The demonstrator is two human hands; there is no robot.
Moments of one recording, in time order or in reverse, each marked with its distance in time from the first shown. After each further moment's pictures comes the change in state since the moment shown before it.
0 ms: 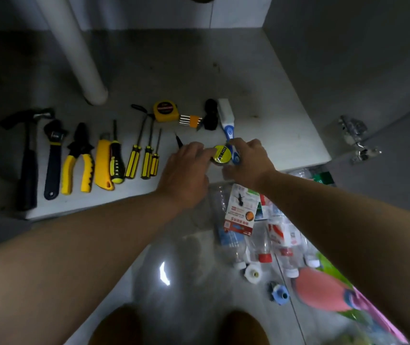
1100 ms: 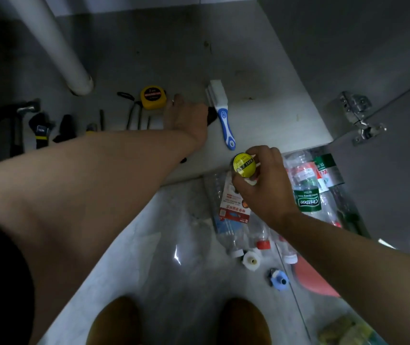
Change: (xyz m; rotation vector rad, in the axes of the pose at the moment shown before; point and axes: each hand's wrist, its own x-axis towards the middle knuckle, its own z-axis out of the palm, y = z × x) left_hand 0.096 0.015 -0.005 0.381 -0.048 -0.204; right_hand -0.081 0.036 0.015 0.296 0.307 -0.066
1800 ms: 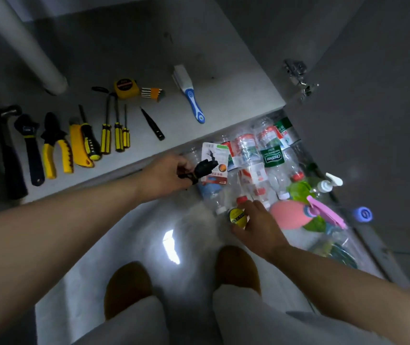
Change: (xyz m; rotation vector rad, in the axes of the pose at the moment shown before) left_hand -0.167 -0.018 -0.015 -0.715 -0.468 0.267; right_hand -0.180 0.039 -0.010 -0.181 -0.281 0.291
